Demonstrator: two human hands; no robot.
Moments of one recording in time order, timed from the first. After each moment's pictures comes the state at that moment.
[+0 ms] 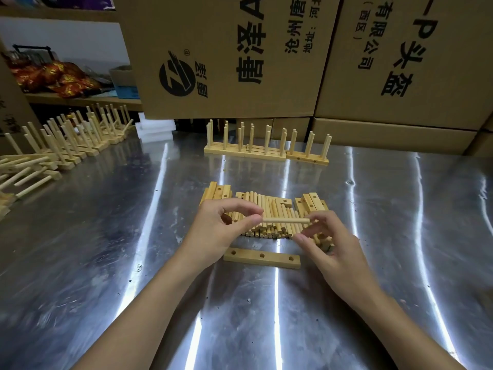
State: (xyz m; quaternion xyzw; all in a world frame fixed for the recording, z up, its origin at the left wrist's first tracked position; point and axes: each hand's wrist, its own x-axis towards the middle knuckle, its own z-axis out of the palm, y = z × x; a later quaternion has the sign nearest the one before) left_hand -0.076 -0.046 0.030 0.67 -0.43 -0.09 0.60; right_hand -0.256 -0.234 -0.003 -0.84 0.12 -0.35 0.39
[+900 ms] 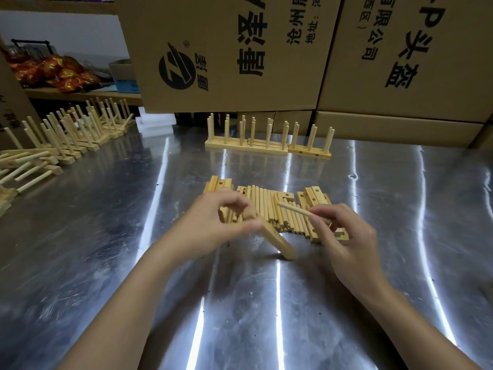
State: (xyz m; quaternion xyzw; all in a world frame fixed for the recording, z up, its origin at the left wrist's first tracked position) left_hand -0.064 -0.025 0.046 0.74 -0.48 -0.15 0.45; right_hand -0.259 -0.238 0.003 -0.83 0.08 -0.44 0.35
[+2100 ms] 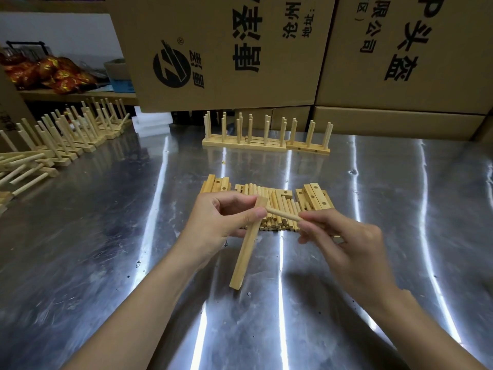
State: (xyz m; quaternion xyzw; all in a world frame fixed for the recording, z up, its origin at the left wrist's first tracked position) left_hand -0.089 -0.044 0.041 0.60 -0.35 -0.25 0.67; right_hand -0.271 -0.217 0.025 -0.86 0.04 -0.44 0.26
